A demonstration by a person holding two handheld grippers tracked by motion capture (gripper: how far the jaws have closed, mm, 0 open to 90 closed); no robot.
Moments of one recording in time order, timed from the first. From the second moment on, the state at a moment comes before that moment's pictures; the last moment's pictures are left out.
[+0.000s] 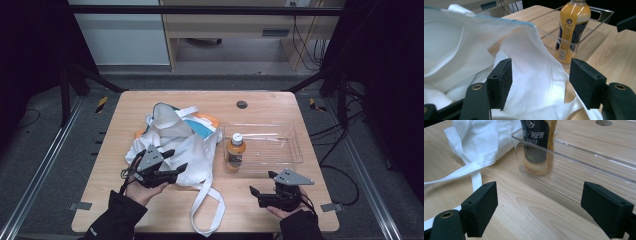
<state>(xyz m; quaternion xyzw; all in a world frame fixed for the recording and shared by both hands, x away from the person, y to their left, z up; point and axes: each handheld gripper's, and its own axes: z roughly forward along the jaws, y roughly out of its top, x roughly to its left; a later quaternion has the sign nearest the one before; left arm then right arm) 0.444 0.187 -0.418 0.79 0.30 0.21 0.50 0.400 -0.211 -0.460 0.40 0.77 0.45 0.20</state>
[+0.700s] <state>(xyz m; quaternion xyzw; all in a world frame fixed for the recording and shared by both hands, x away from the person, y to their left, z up) 0.424 0.233 -0.443 0.78 0.34 0.21 0.48 0.400 -0.210 -0.461 0.40 0.77 0.45 0.20</state>
